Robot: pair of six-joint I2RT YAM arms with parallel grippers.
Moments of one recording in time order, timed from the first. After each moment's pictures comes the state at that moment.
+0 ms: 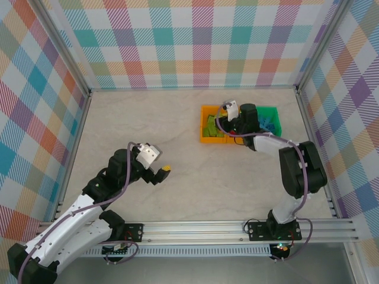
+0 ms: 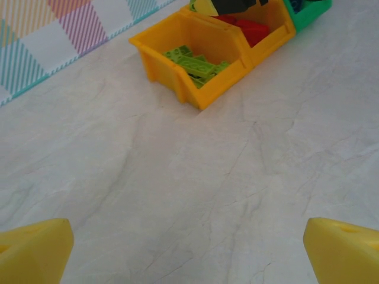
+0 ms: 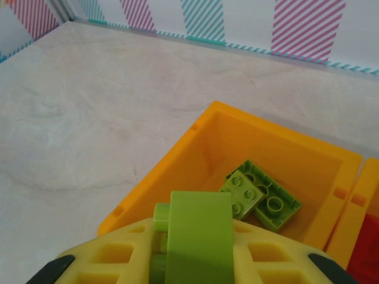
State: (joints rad) left arm -0.59 0.70 0.59 -0.35 0.05 0.22; right arm 0.31 1.74 1.00 0.27 -0.37 0.01
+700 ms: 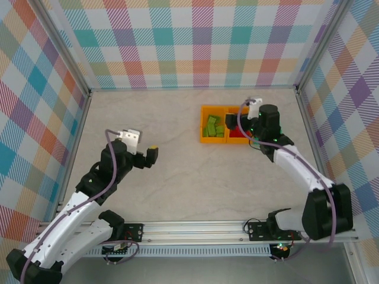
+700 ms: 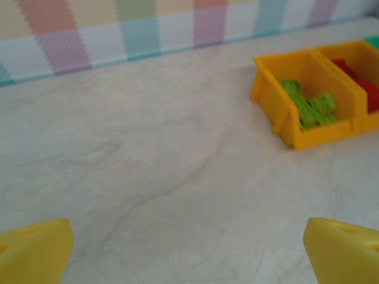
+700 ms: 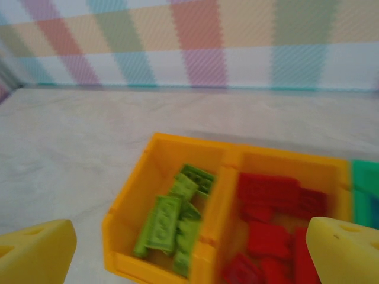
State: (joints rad) left arm -0.50 0.72 0.71 -0.42 -0.24 -0.13; right arm 0.24 1.25 0.86 0.00 -0.12 0.16
